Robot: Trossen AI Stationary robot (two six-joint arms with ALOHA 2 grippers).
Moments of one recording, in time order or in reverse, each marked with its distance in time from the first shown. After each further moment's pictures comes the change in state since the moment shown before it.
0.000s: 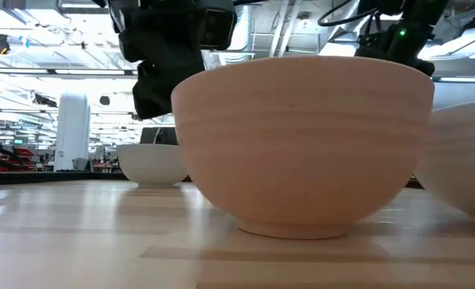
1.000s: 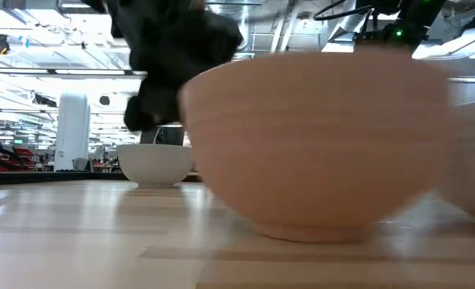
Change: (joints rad) left arm -0.036 0.072 0.006 0.080 -0.084 -0.262; right arm -0.025 0.000 0.000 0.068 0.003 -0.144
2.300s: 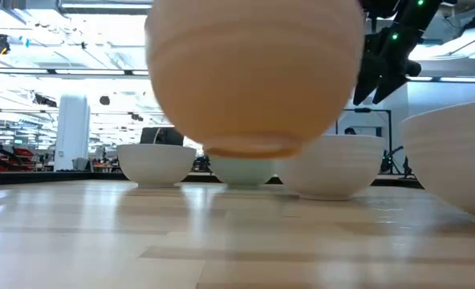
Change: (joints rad) left arm 0.110 0.066 0.312 -0.474 0.034 0.300; right arm -0.051 0.016 0.000 0.038 -0.004 -0.044
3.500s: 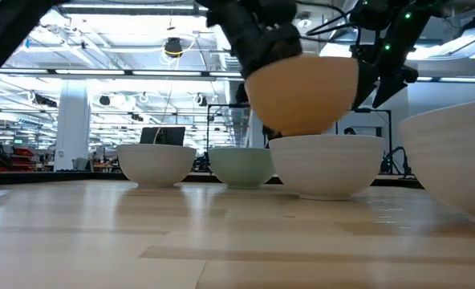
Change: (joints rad) left arm 0.390 0.192 0.423 -0.159 0.127 0.535; right arm -0.196 0.022 0.000 0.092 -0.056 -0.095
